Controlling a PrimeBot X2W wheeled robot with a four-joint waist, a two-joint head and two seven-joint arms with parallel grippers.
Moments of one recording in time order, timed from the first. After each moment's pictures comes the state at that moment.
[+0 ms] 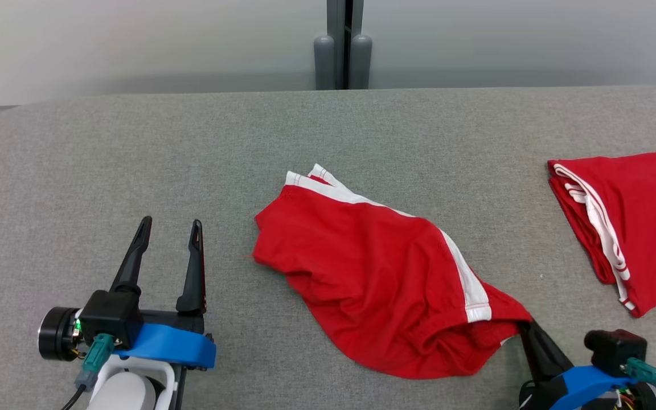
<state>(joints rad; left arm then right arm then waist) -0.18 0.29 -0.37 0.14 -0.35 0.14 -0.26 -0.03 -0.11 0.06 0.30 0.34 0.13 -0.06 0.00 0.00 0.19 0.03</state>
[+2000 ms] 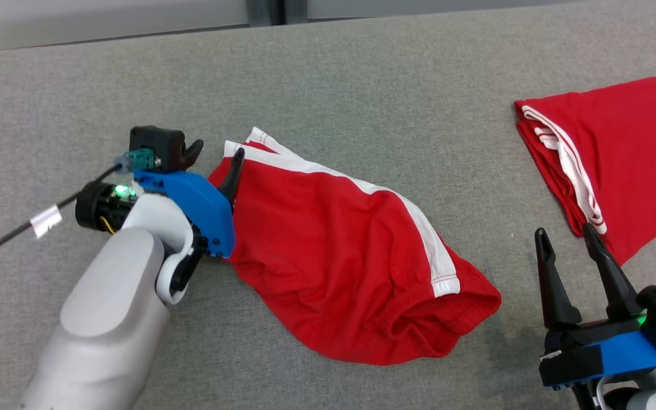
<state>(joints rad) -0.68 0.23 -0.47 0.59 -0.50 -0.08 0.17 -0.02 -0.05 -0.04 -0.12 0.17 0.13 -0.08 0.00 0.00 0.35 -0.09</state>
